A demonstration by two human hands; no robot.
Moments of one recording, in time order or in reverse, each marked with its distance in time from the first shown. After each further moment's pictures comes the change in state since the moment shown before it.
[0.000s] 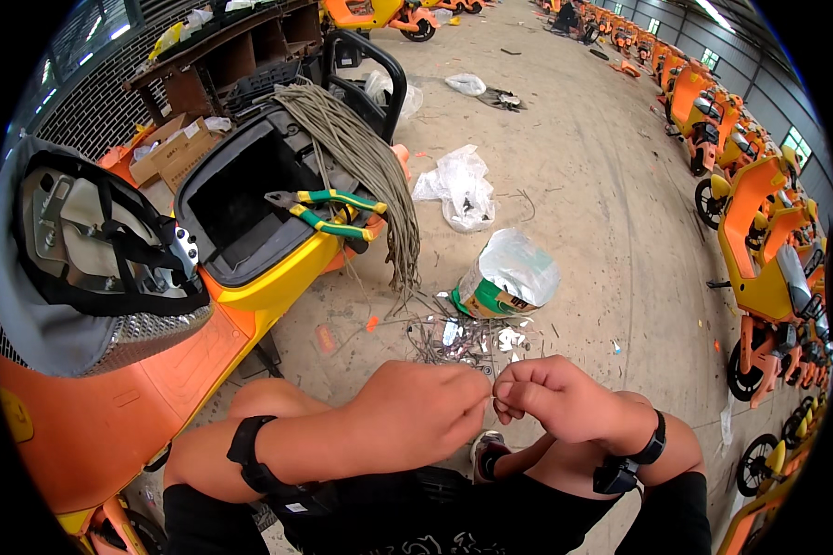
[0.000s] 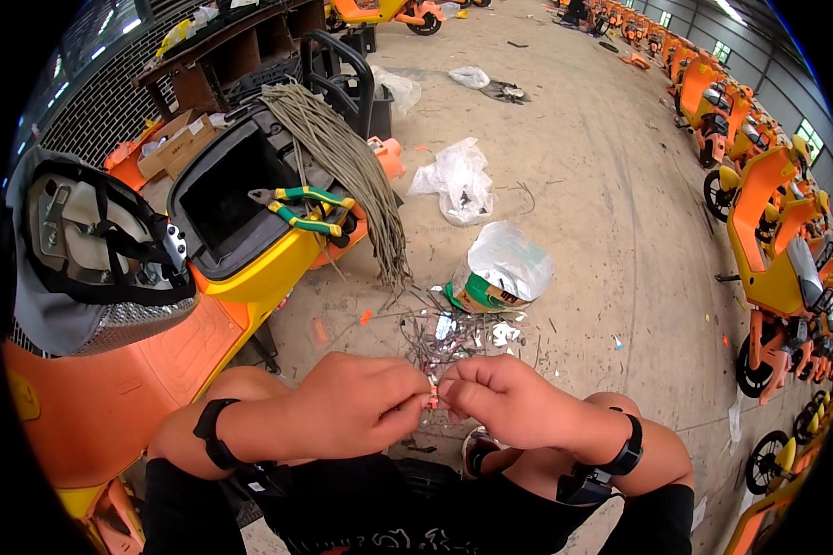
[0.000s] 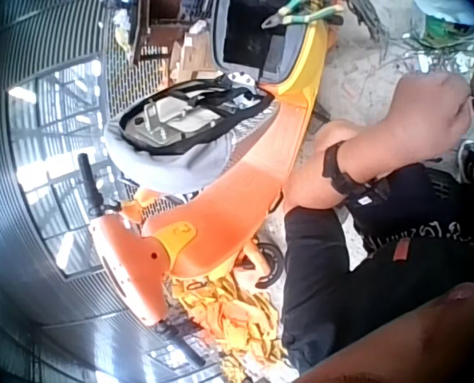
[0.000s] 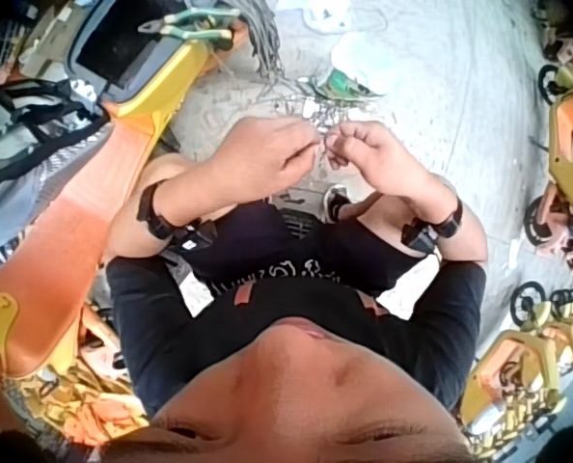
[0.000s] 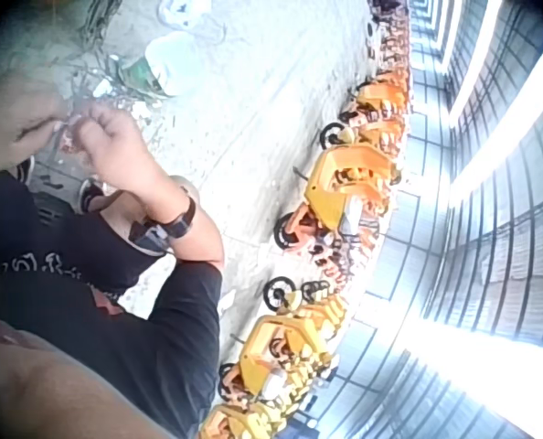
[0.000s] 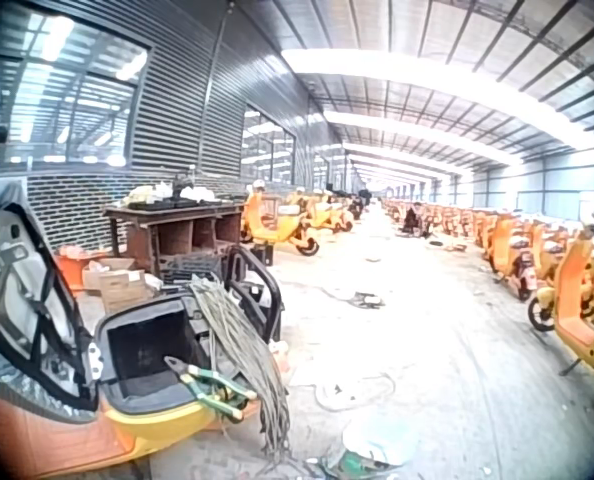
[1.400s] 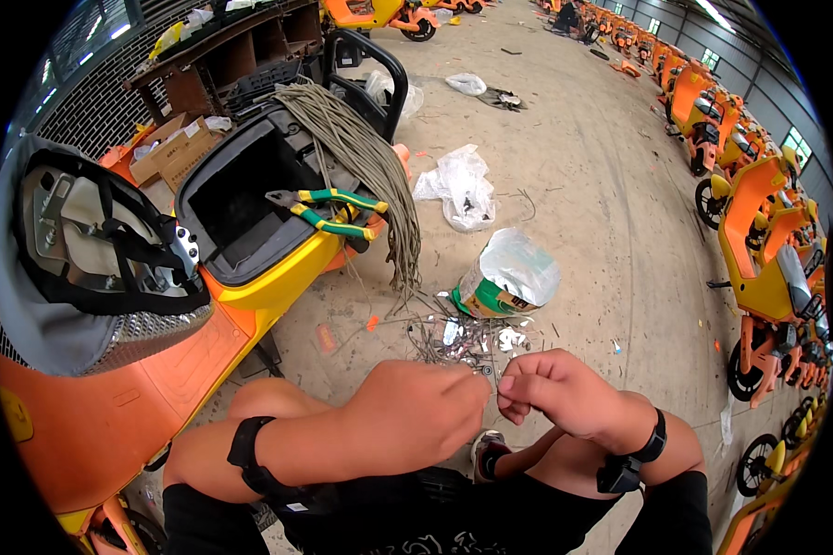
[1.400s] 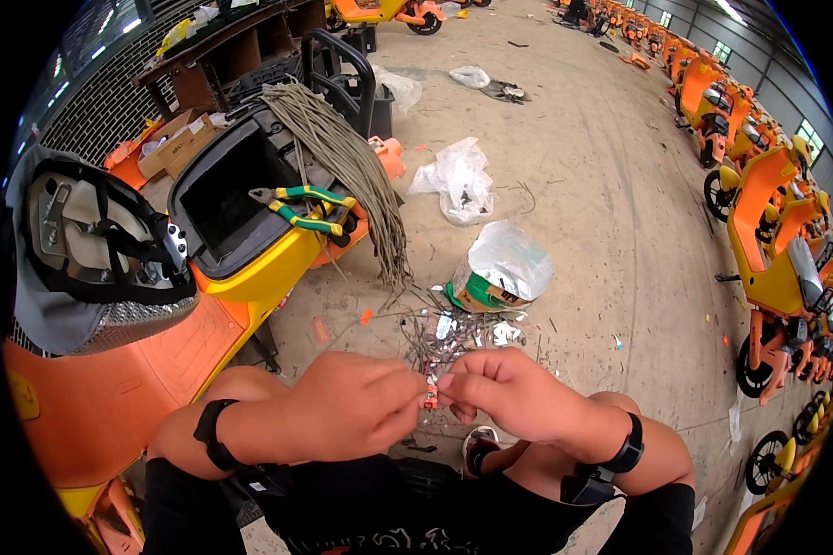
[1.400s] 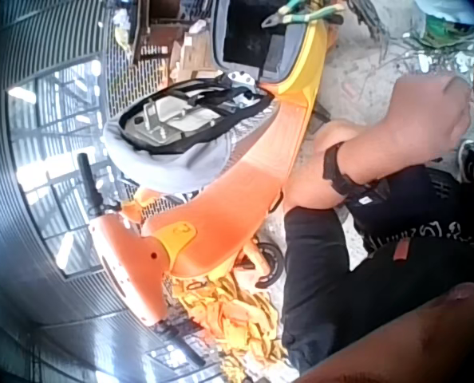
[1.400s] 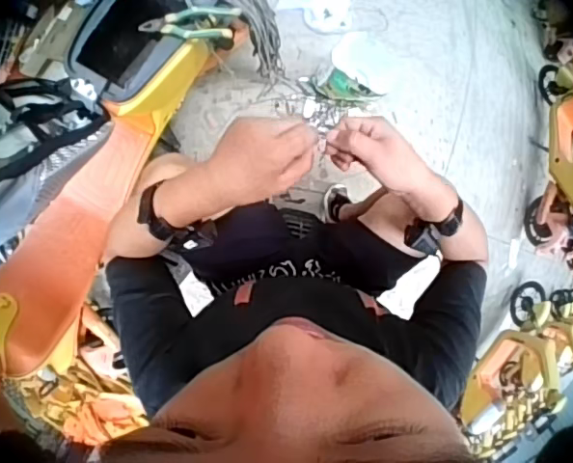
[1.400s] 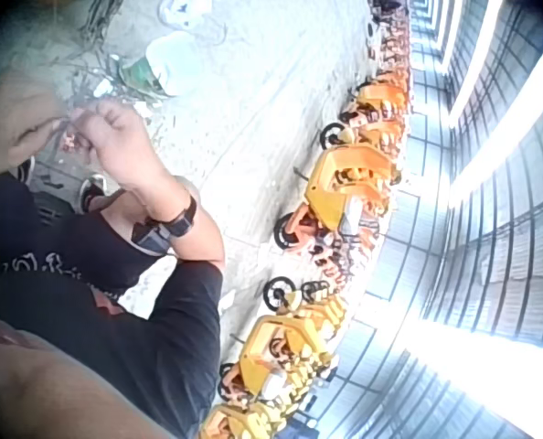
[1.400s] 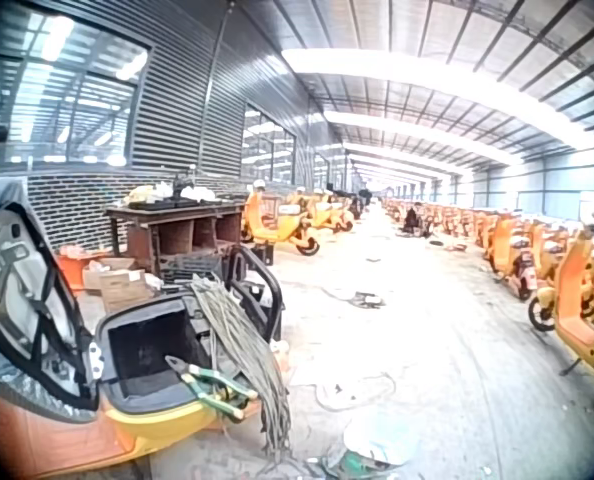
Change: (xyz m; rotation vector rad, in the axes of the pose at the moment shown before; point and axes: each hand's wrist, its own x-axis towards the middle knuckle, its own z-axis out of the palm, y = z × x) left_hand -0.001 0.002 -0.004 0.119 0.036 0.100; right_hand 0.001 -0.008 0.002 0.193 0.032 0.065
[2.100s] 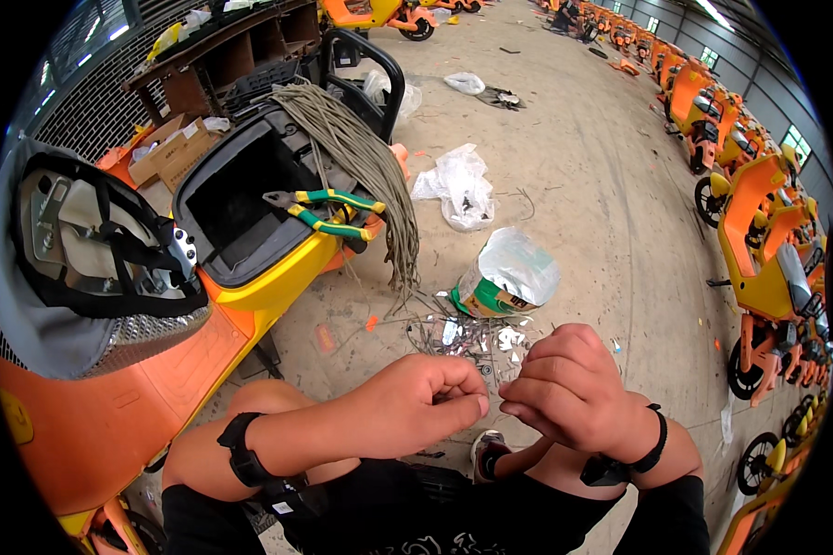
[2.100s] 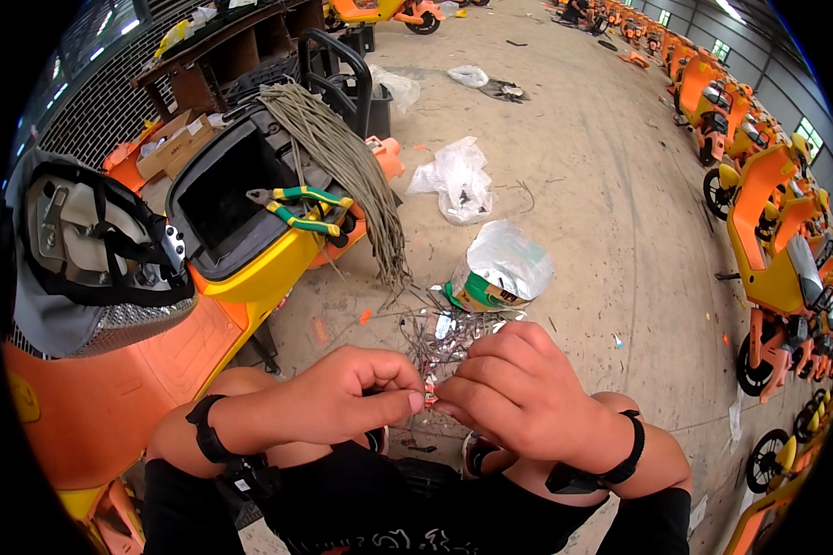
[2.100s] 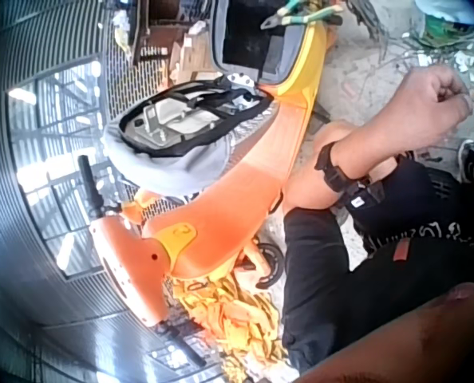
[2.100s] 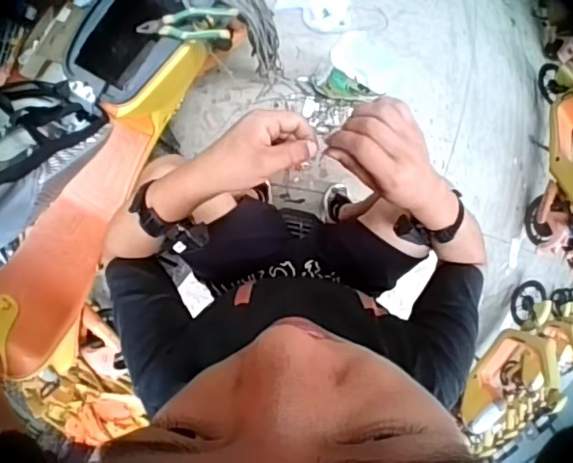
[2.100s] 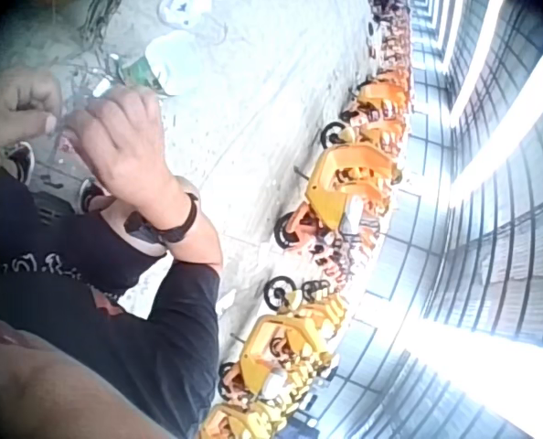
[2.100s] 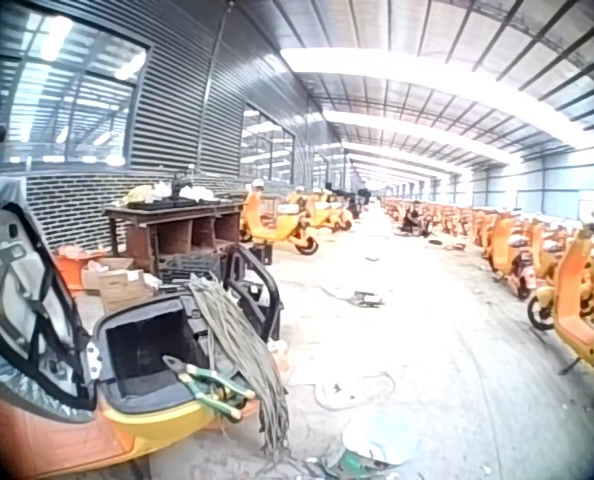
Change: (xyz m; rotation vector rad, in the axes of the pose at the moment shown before) left_hand 0.008 -0.001 -0.013 -0.993 -0.274 -0.679; right_hand -0.009 -0.014 -0.002 -1.411 0.275 -1.217
